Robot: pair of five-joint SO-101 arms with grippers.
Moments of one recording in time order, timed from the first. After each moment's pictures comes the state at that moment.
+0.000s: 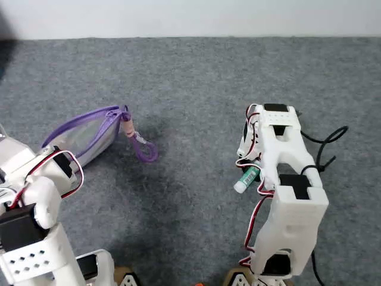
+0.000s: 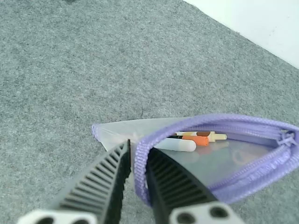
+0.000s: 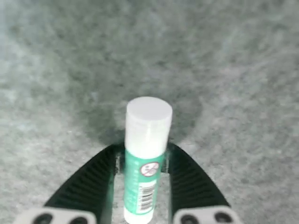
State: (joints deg) left arm -22.6 -55.3 29.2 84.4 21.6; right arm 0.4 27.7 1.1 79.3 -36.3
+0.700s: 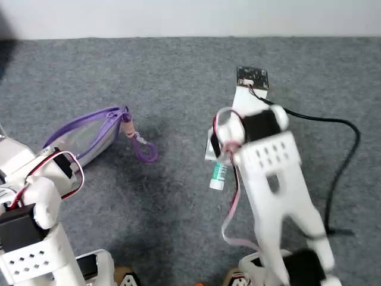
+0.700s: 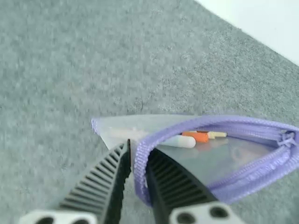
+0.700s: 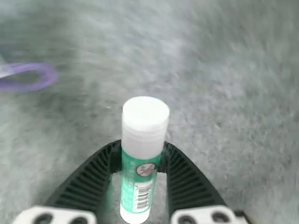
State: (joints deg) left arm -22.6 -54.7 26.9 88.2 23.3; right arm -23.4 -21.9 1.1 99.3 -26.0
